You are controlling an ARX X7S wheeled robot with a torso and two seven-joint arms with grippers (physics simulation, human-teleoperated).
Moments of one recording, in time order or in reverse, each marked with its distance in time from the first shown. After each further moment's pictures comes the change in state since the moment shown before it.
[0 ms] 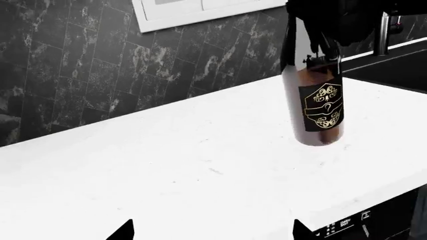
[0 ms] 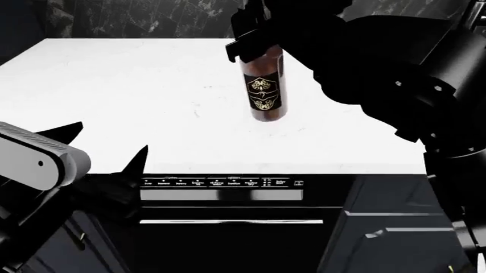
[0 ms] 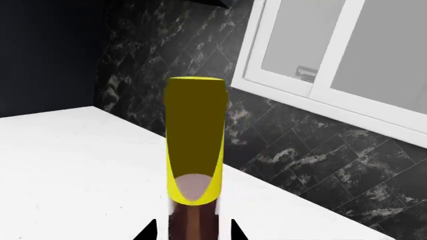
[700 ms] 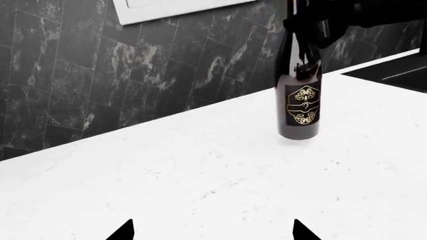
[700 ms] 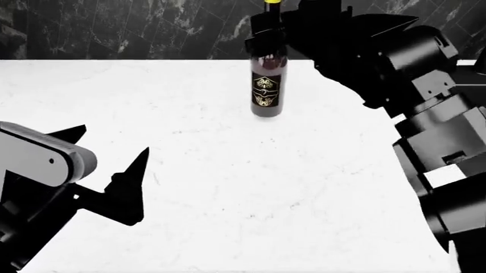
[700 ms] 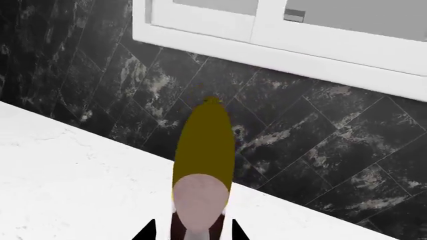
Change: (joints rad) left arm 0.013 0.025 0.010 -0.023 0.050 -0.024 0.031; right arm 0.073 -0.139 -0.074 0.556 -0.120 -0.148 -0.221
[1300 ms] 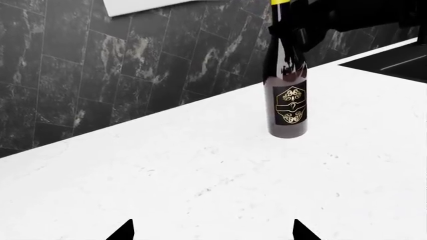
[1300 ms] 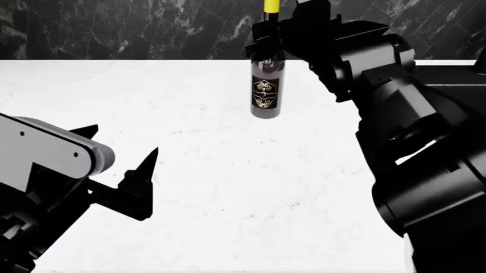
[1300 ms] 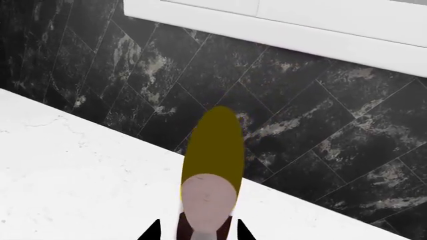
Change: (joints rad) left arm -0.068 0.053 0.081 -0.042 0.052 -0.053 0.019; right arm 0.108 -0.225 -0.232 0.652 0.019 -0.310 -0.311
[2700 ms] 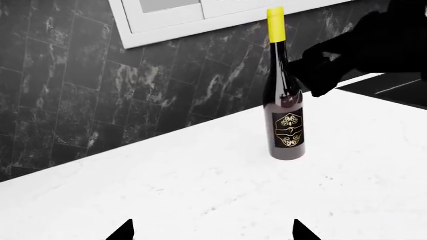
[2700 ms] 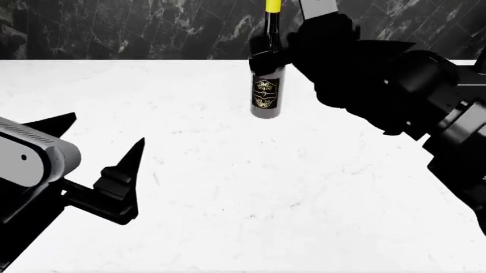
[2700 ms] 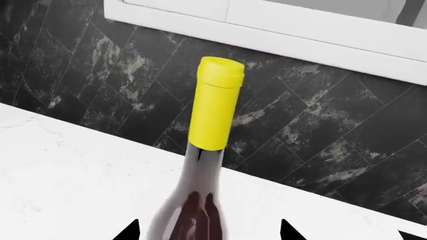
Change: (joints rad) left arm -0.035 -0.083 -0.103 0.063 -0.203 0.034 -0.108; right arm -0.043 0.383 -0.252 -0.852 0.441 0.061 0.640
